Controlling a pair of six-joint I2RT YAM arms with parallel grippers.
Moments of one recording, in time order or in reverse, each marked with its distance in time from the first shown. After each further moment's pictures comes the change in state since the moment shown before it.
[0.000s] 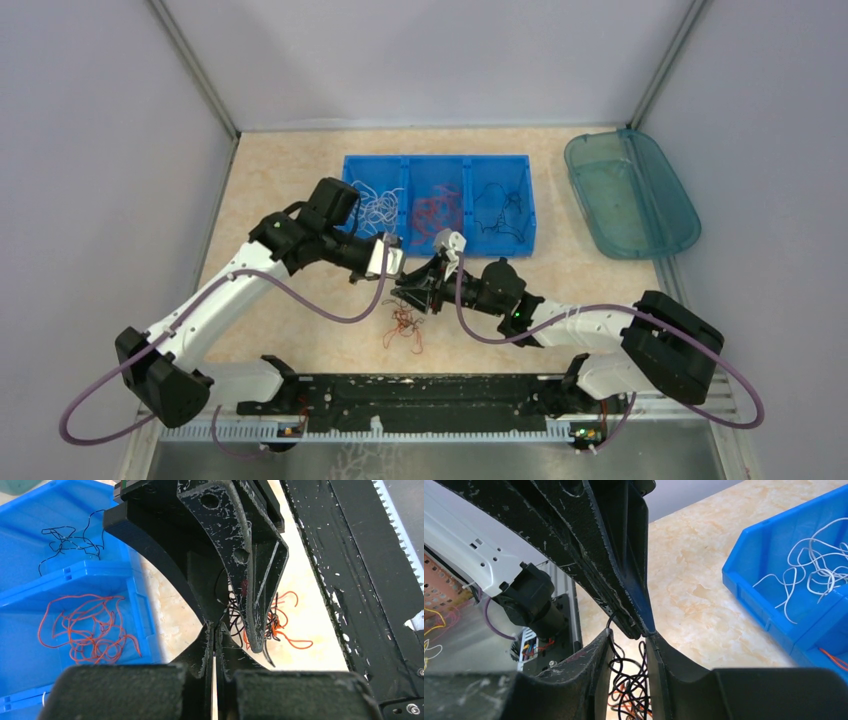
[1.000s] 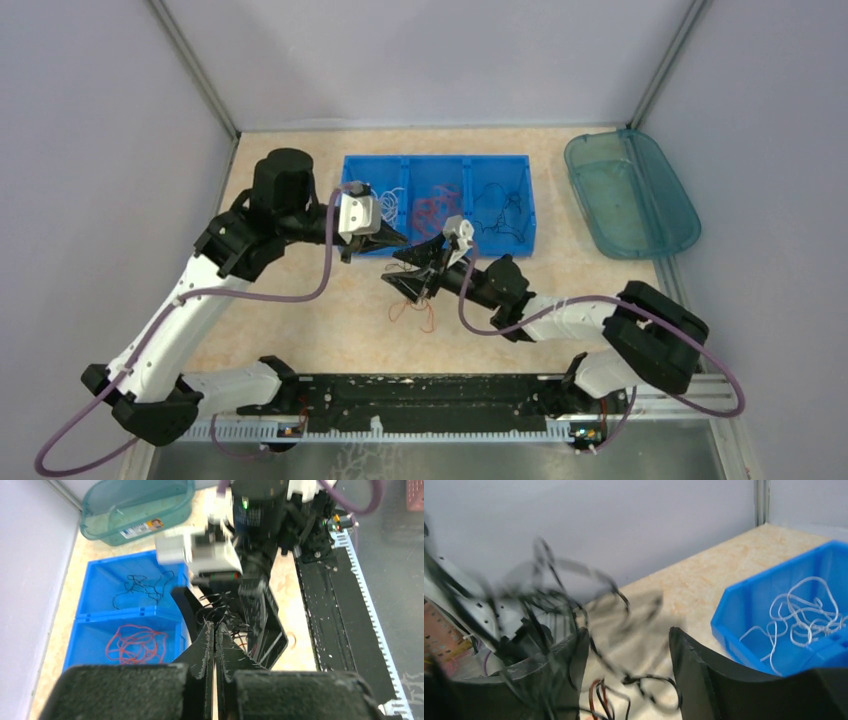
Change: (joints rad) left arm -0.011 -0.108 0.211 0.155 0.023 -0.462; right arm -0.024 0.056 0.031 0.245 0.054 0.045
